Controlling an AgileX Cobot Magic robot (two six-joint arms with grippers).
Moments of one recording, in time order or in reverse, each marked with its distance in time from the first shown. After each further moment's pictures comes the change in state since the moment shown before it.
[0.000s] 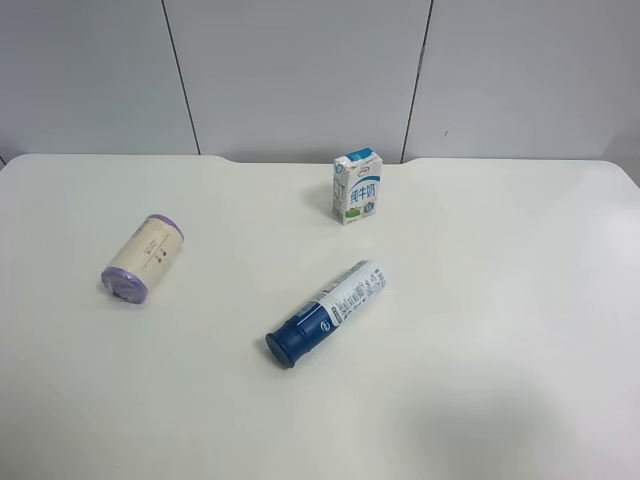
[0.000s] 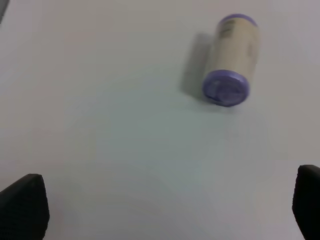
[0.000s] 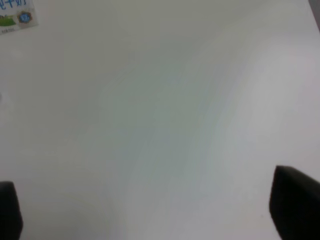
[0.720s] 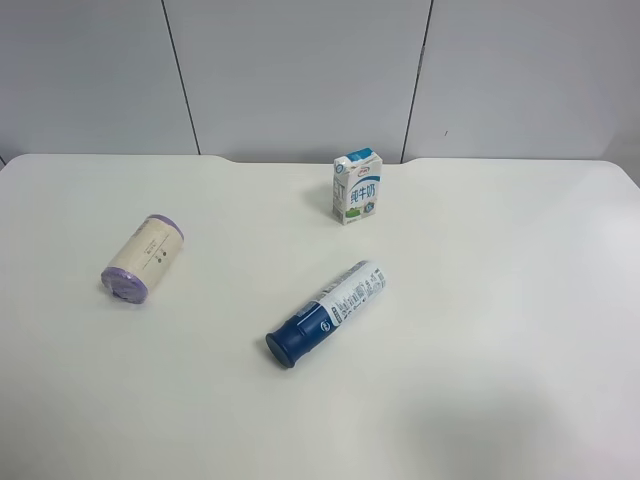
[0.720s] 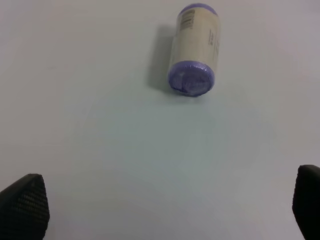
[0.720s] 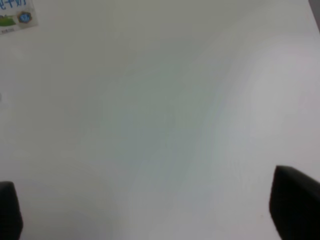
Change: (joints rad) left arm -0.164 0.006 0.000 0.000 0.005 -0.001; right arm 0.000 0.000 0.000 0.000 0.000 0.000
